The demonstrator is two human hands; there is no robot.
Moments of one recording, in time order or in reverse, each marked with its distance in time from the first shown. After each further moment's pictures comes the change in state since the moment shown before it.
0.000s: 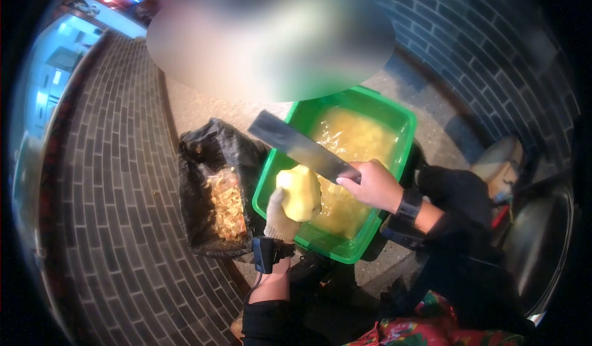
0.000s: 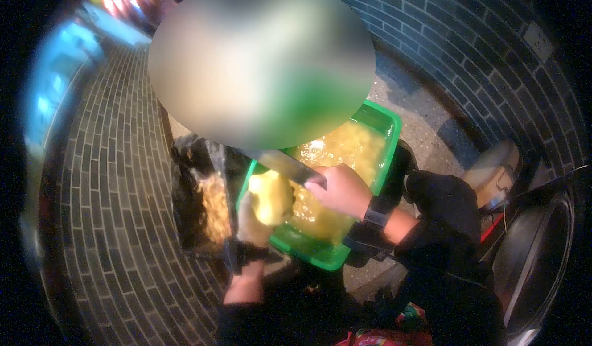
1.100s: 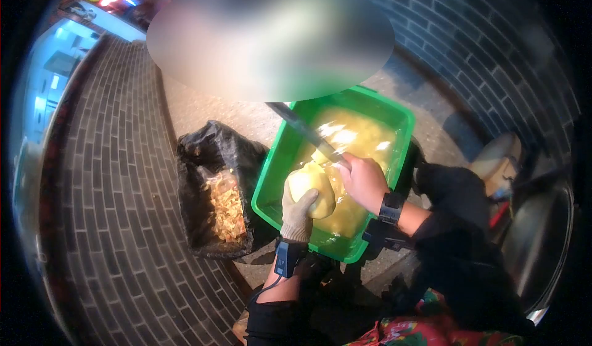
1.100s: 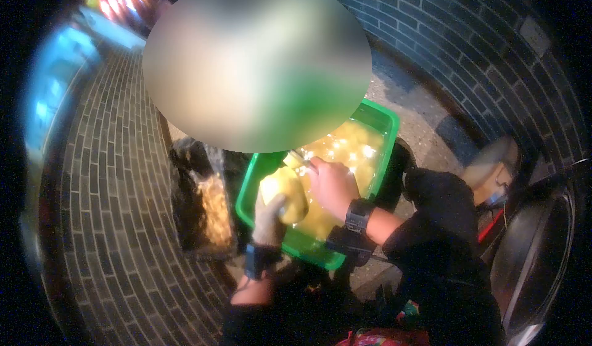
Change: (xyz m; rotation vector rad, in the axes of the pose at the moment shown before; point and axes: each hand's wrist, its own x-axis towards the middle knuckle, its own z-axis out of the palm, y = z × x) left_hand 0.011 -0.034 0.023 0.542 0.182 0.314; right_hand 0.007 0.000 0.026 -0.239 0.238 0.097
